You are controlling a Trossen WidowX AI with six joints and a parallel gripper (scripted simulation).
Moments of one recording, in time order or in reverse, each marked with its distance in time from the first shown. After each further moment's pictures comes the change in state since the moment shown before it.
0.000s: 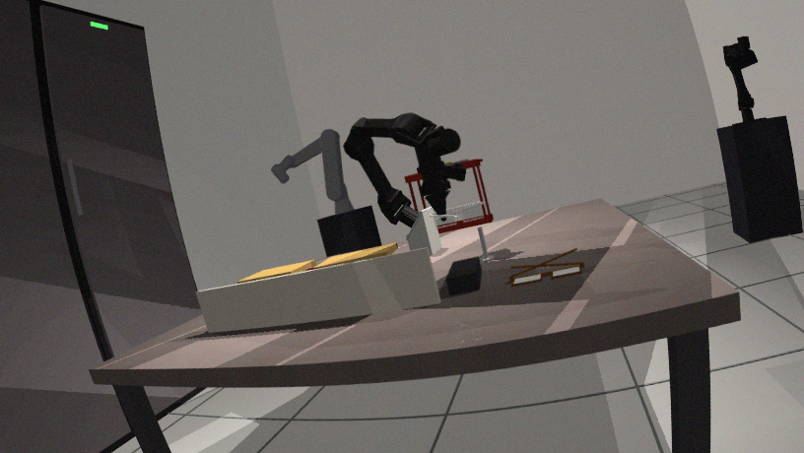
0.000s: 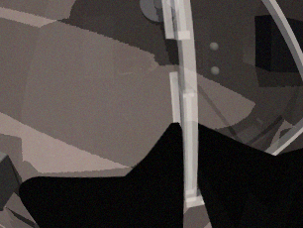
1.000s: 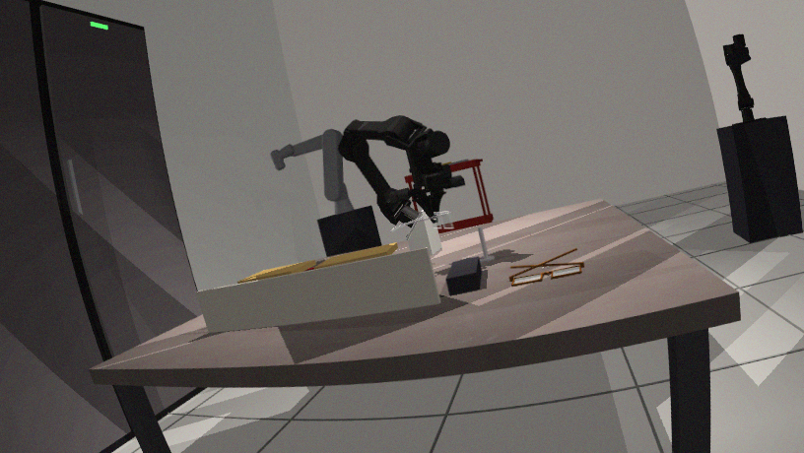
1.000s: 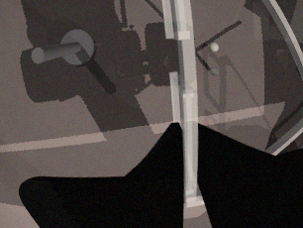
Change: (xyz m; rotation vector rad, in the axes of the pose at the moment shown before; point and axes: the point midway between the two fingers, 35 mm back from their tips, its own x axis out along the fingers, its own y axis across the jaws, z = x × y) arm 0.000 -0.001 -0.023 1.086 0.001 0.000
